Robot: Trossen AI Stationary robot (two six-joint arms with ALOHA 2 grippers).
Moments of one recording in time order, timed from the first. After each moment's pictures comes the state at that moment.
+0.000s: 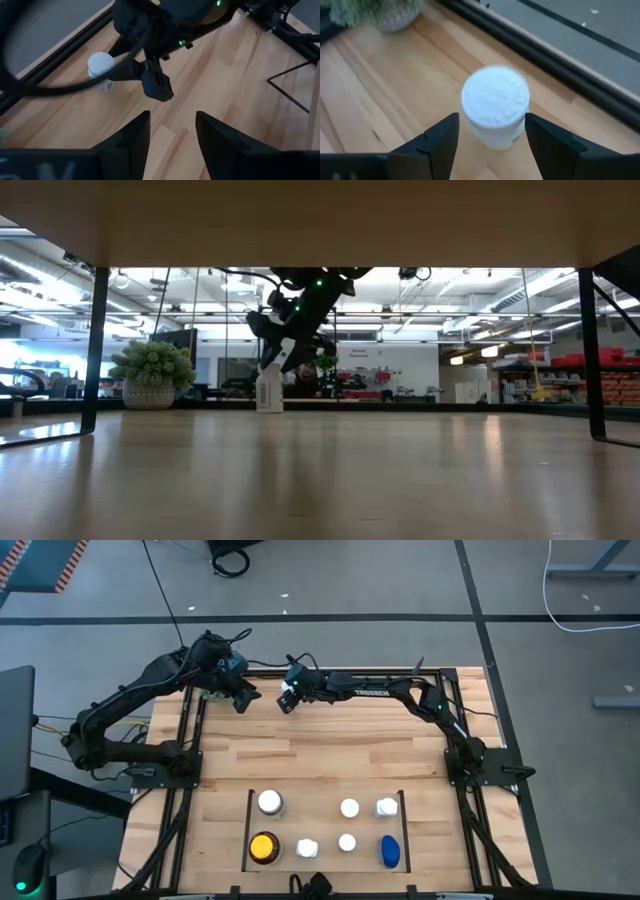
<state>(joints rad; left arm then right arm) 0.67 1.13 1.19 -0.87 0.27 -0.10 -0.35 2.31 1.90 -0.37 0.24 0.41</state>
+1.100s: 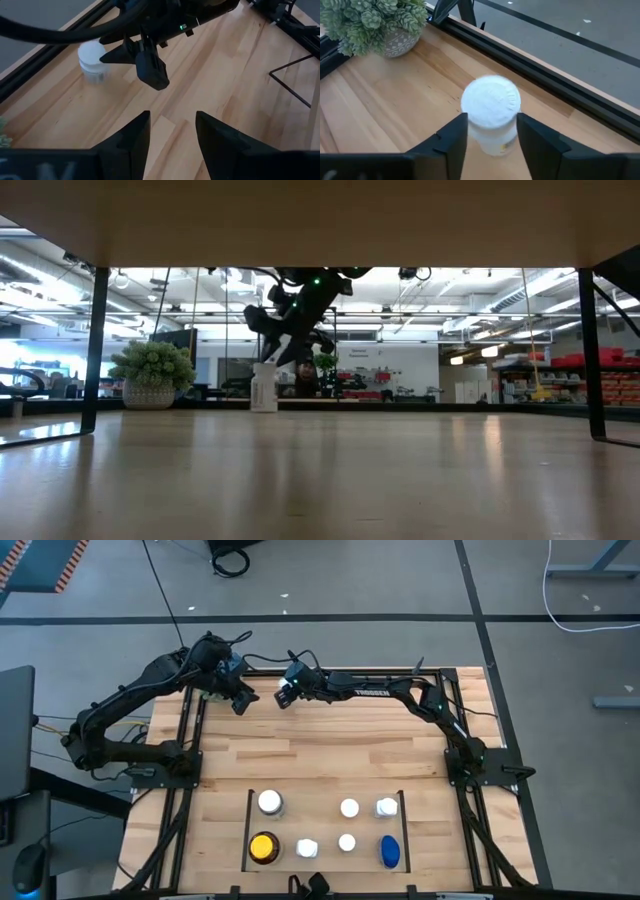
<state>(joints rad) 0.67 1.13 1.19 -0.91 0.27 -0.10 -0.35 2.30 1.90 -0.29 0.28 0.45</state>
